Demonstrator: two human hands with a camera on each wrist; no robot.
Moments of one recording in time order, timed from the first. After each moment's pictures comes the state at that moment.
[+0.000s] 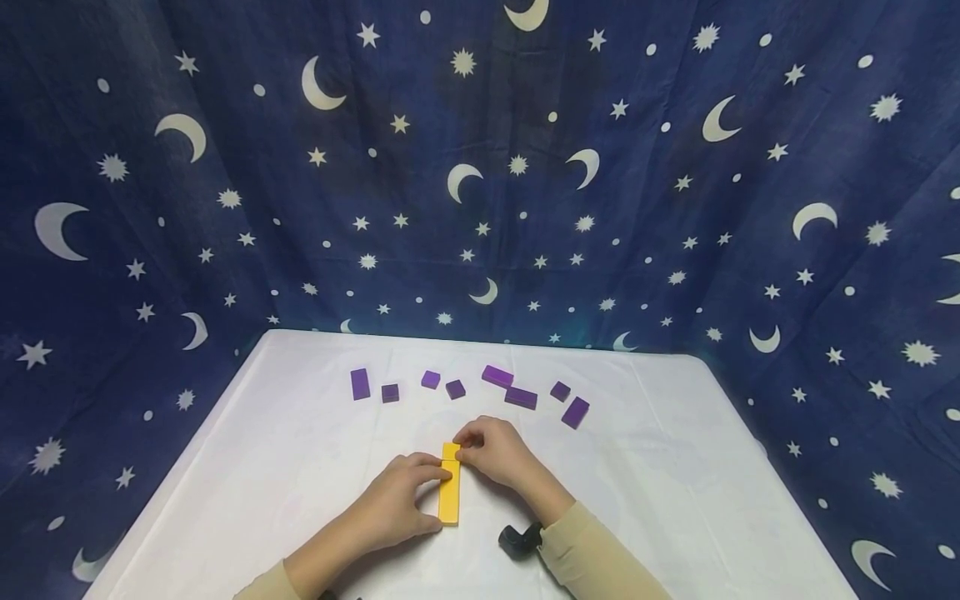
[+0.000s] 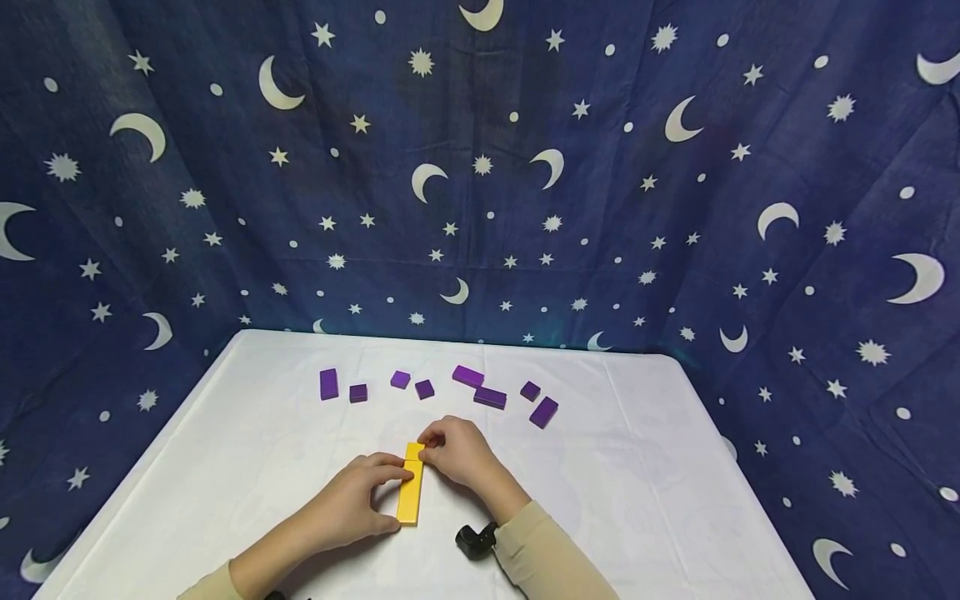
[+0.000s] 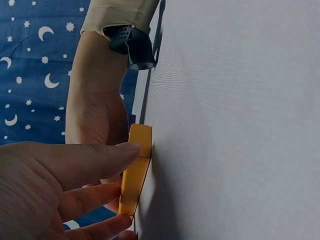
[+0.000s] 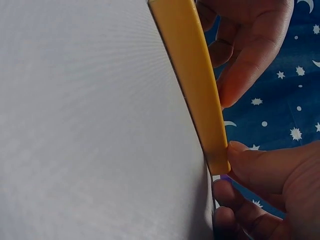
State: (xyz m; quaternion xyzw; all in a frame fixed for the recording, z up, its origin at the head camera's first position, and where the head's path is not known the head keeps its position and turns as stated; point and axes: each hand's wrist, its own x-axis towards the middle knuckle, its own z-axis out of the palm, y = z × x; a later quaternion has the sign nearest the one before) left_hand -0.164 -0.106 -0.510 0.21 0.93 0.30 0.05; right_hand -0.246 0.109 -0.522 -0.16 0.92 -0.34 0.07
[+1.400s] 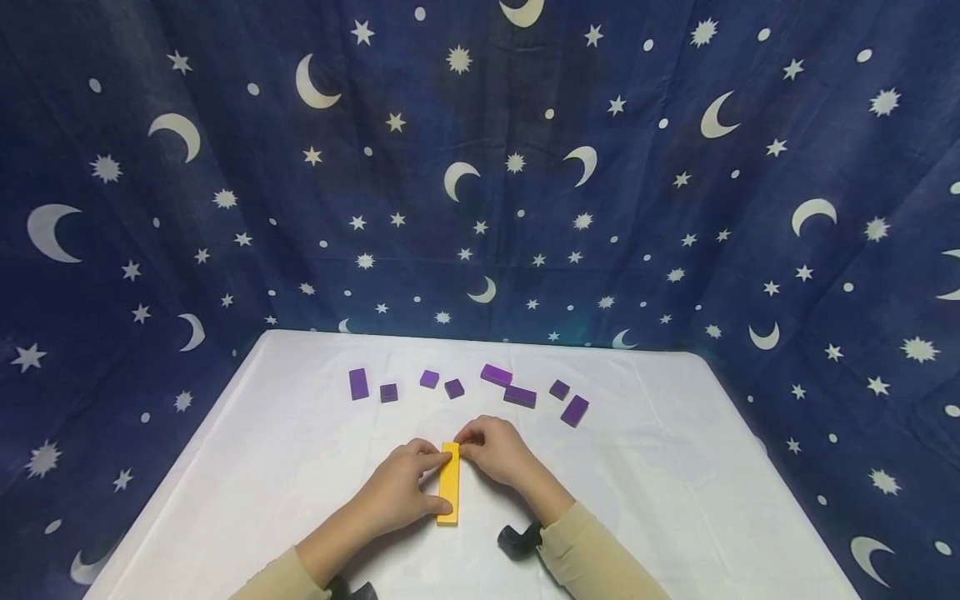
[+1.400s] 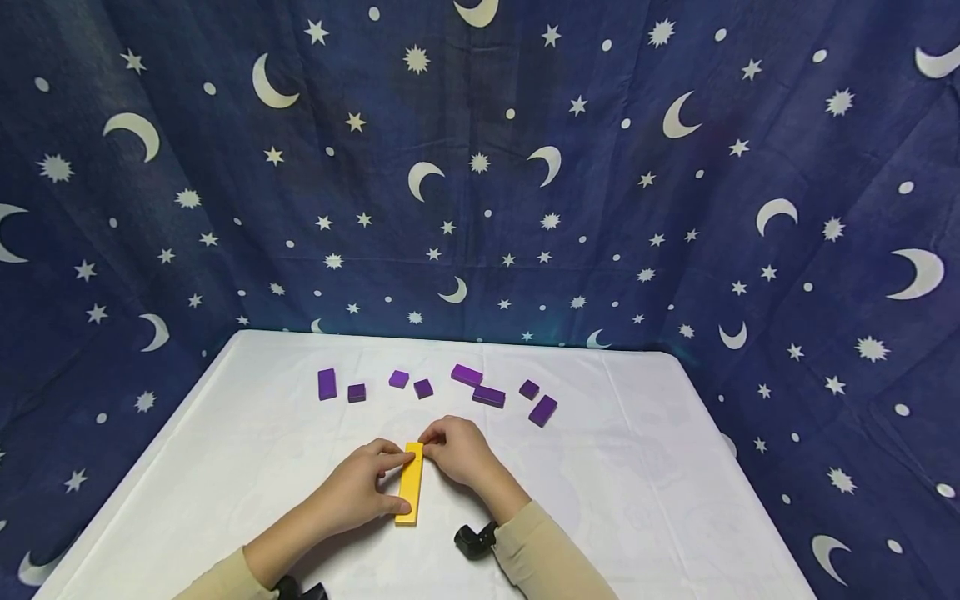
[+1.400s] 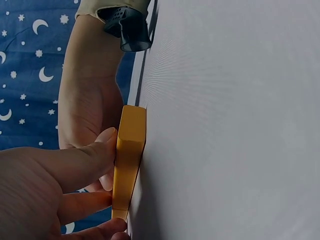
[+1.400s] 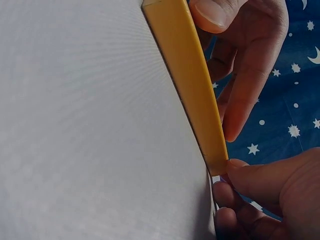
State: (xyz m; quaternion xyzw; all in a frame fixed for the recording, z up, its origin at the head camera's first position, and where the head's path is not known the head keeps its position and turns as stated) left_hand -0.183 -0.100 -0.513 0.19 0.93 0.31 0.05; right_hand -0.247 0.112 -0.526 -0.16 0.92 -0.35 0.05
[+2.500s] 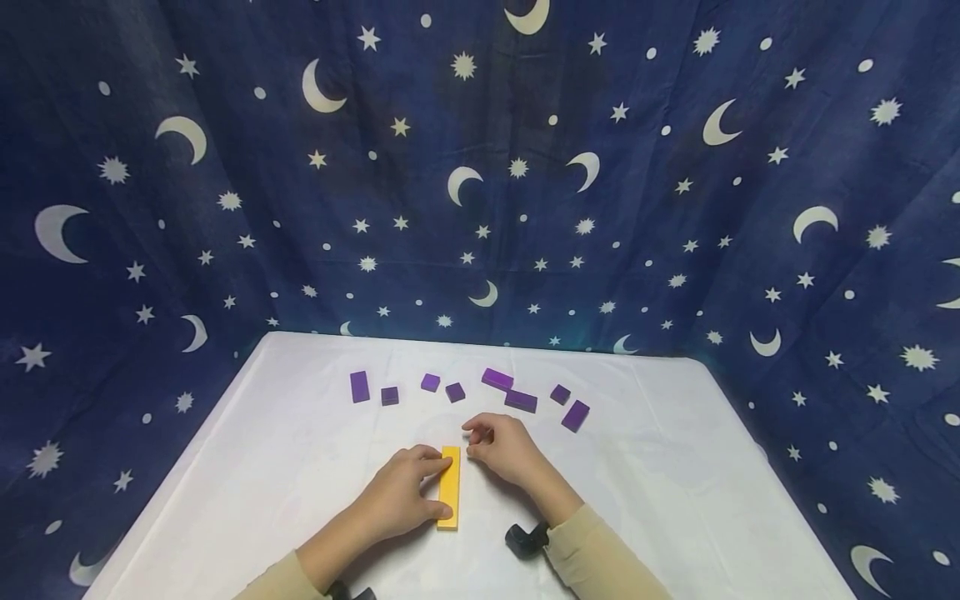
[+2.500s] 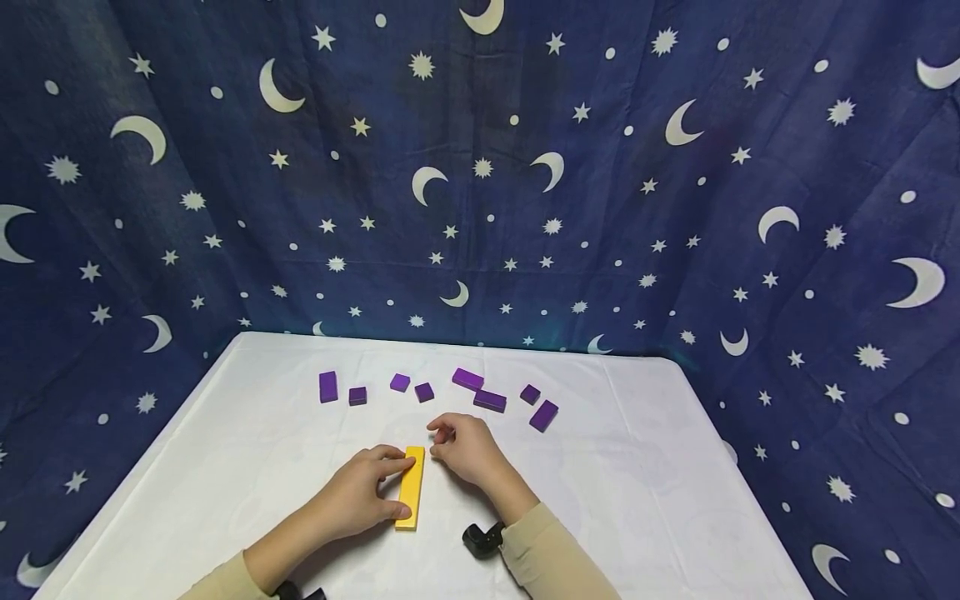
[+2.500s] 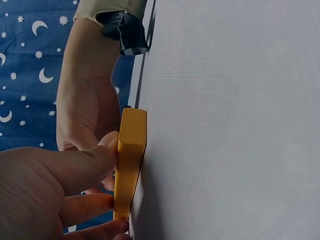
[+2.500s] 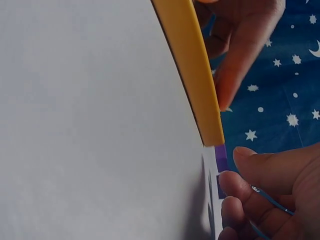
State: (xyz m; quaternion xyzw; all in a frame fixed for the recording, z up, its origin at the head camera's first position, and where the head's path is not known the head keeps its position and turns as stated) left_hand -0.180 -0.099 -0.516 0.19 0.94 0.30 0.03; right_hand -0.251 0.123 -0.517 -0.15 0.91 -0.39 0.05
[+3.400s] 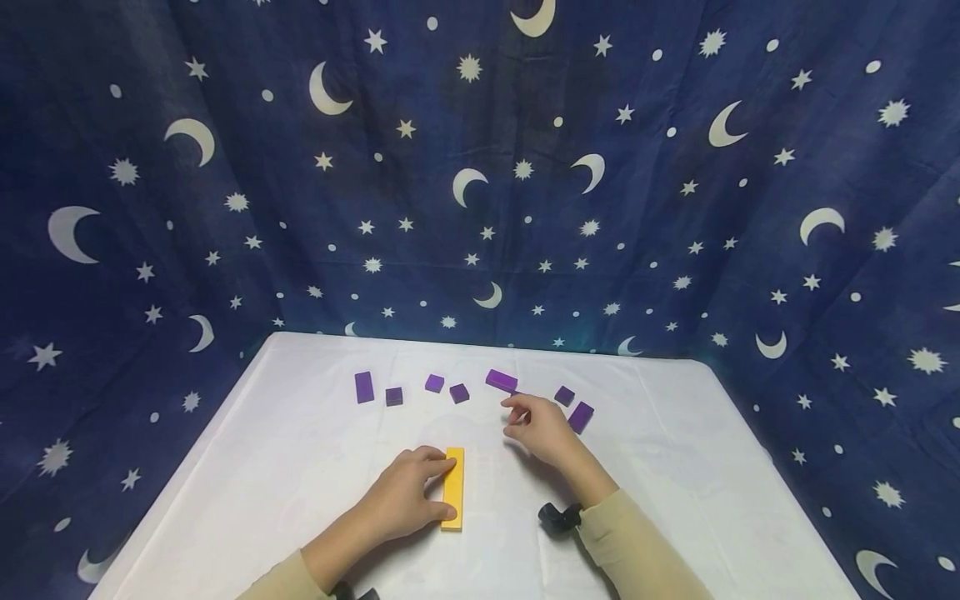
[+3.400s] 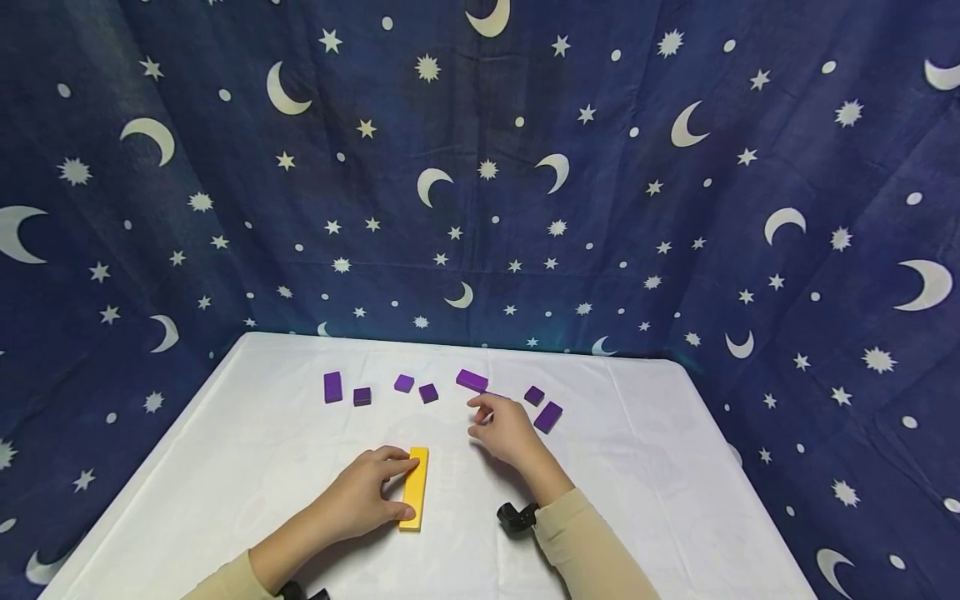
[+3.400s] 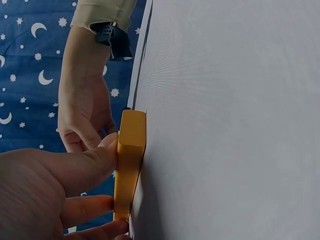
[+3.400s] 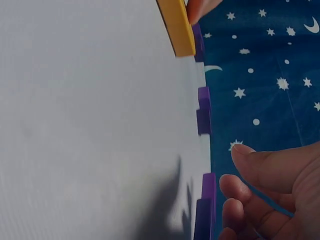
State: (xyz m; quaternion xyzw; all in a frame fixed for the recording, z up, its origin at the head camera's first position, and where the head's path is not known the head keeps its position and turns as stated) left_hand -0.177 -0.100 -0.513 0.20 0.94 0.28 0.03; right_hand -0.275 0.168 -0.501 -0.11 0.92 -0.37 0.01
